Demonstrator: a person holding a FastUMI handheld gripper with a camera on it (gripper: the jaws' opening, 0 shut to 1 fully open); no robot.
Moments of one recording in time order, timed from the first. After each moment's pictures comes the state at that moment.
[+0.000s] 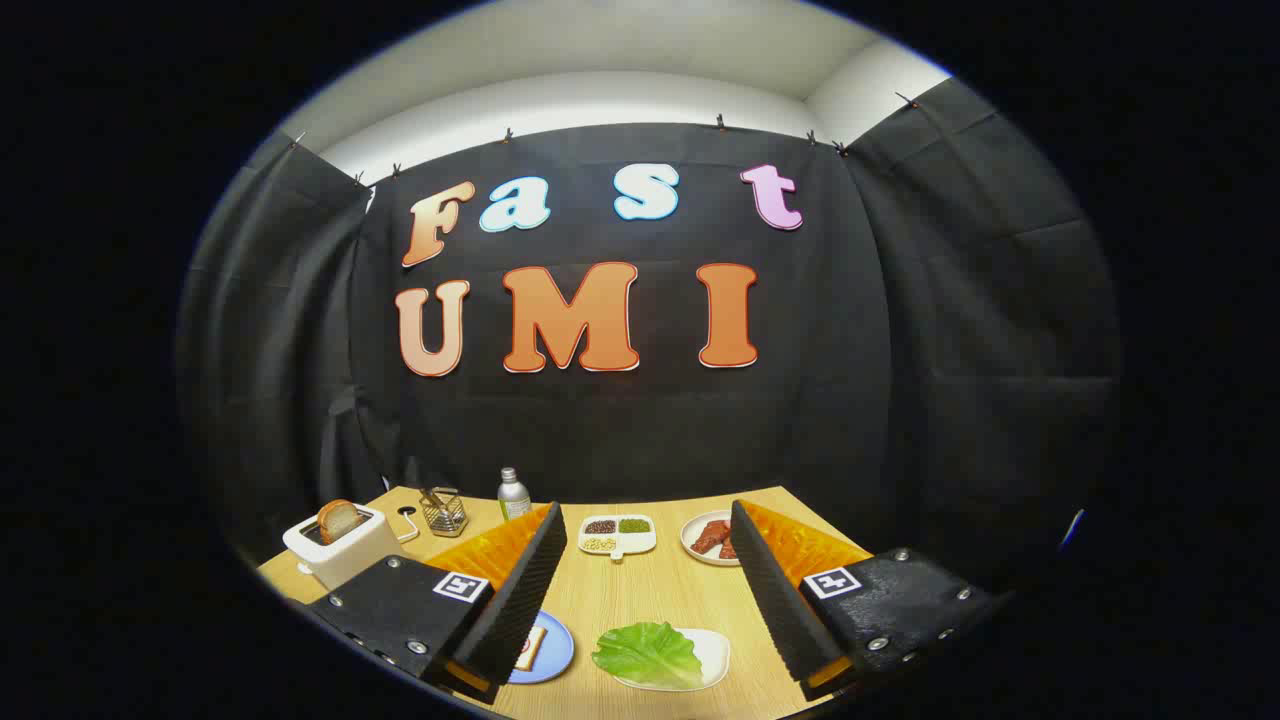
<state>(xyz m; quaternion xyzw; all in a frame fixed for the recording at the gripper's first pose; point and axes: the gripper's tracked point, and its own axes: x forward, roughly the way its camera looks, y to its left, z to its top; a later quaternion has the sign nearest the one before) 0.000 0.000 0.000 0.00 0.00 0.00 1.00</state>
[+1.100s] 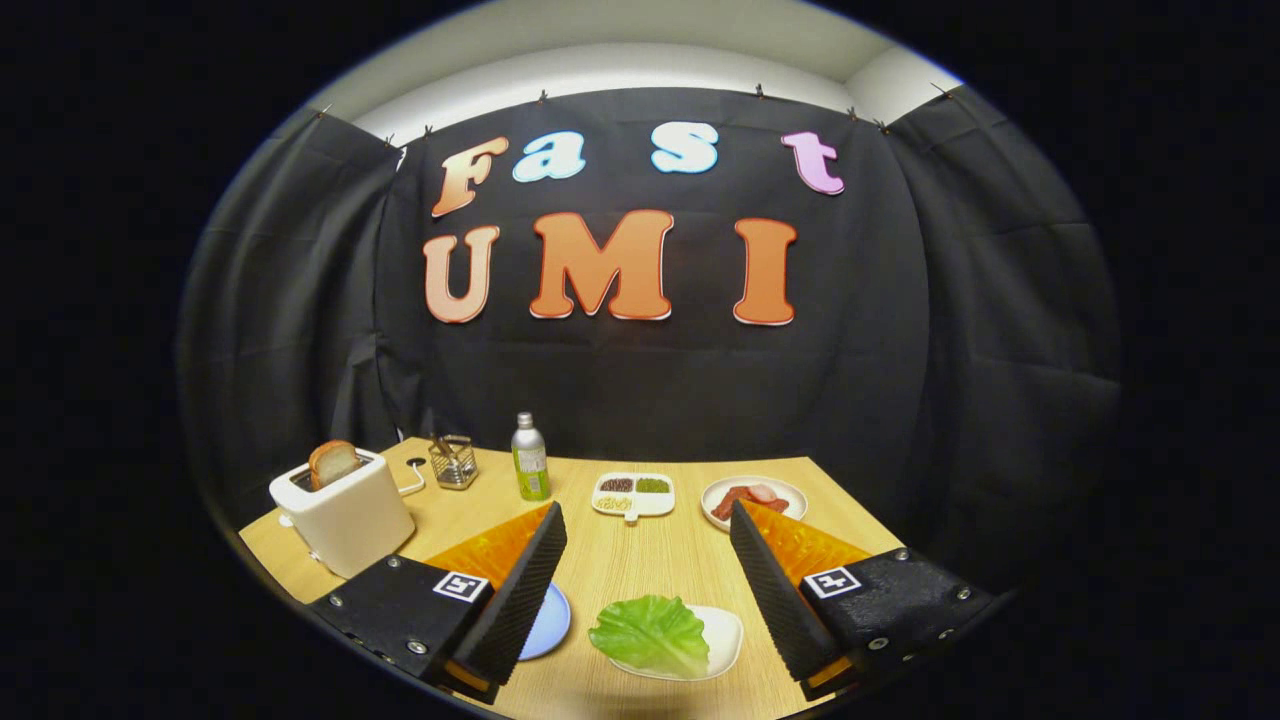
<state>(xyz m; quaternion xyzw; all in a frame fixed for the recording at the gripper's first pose) 0.023 0.012 -0.076 -0.04 0.07 0.05 1.00</state>
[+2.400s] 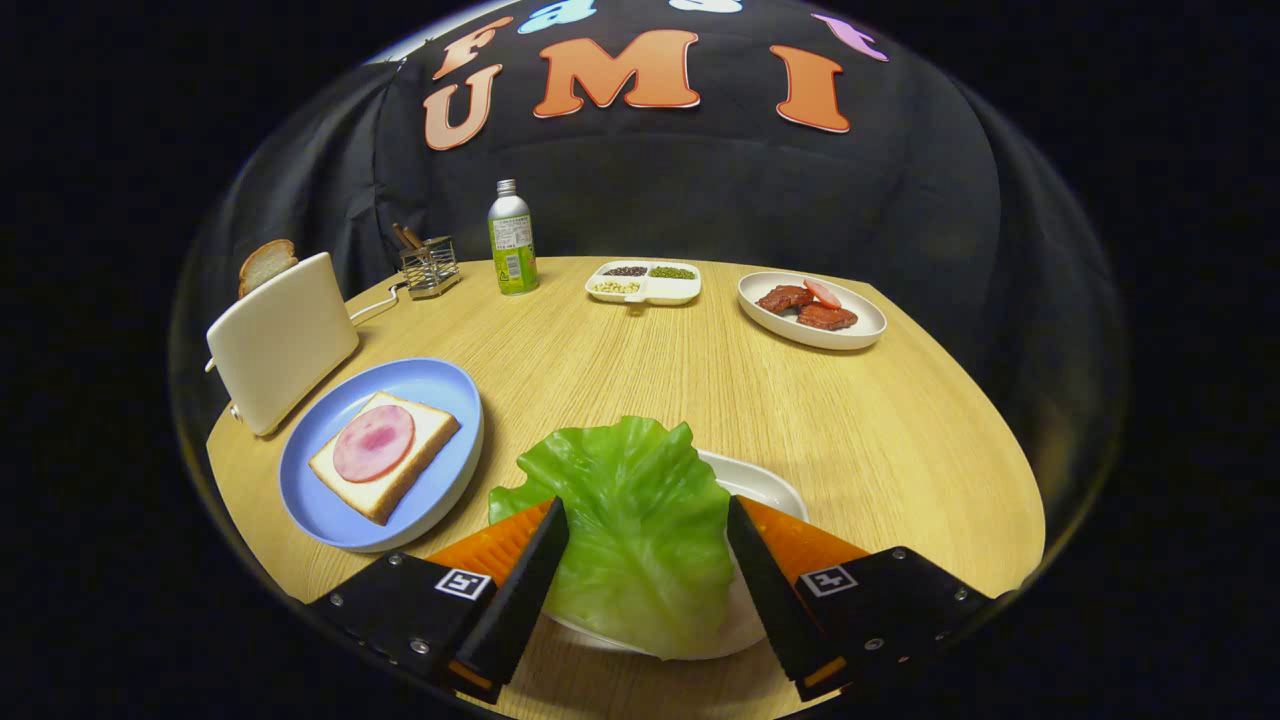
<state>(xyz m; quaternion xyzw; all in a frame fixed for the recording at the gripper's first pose) 0.067 -0.014 -0.302 -0.06 0.30 0.09 0.95</state>
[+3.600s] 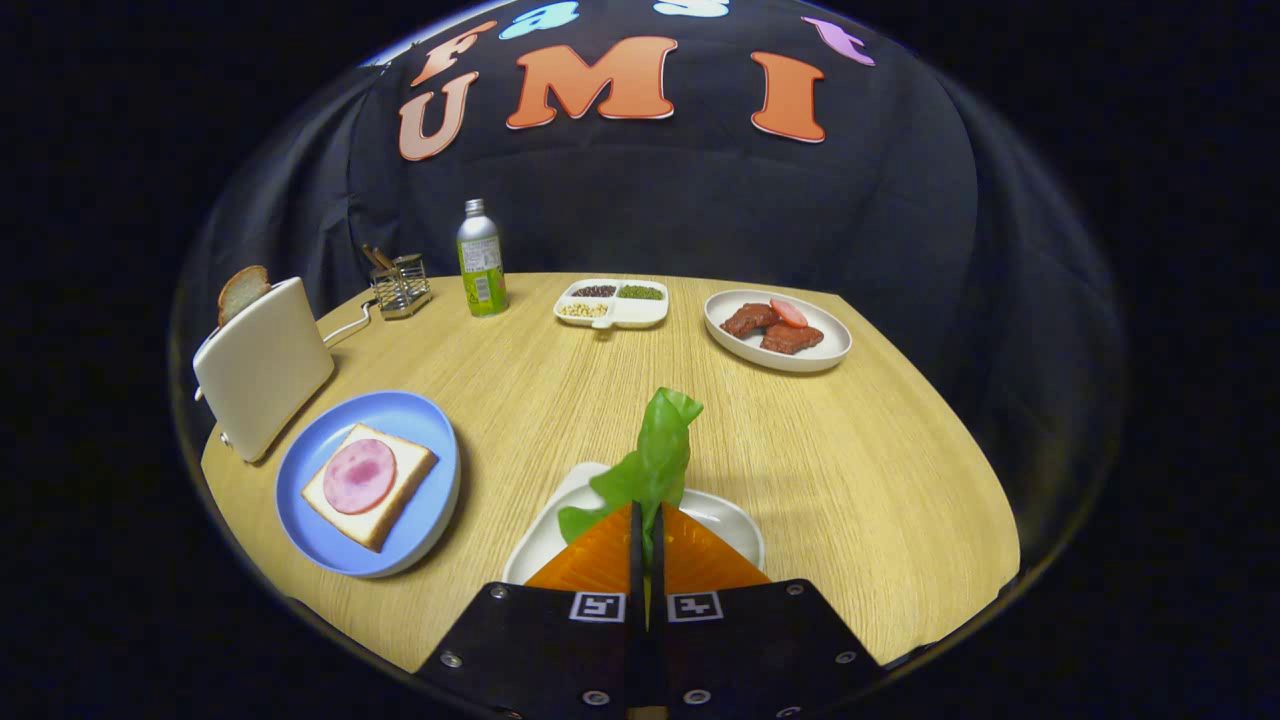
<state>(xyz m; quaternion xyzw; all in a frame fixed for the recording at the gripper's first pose) 0.077 -0.024 -0.253 -0.07 0.27 0.05 0.96</state>
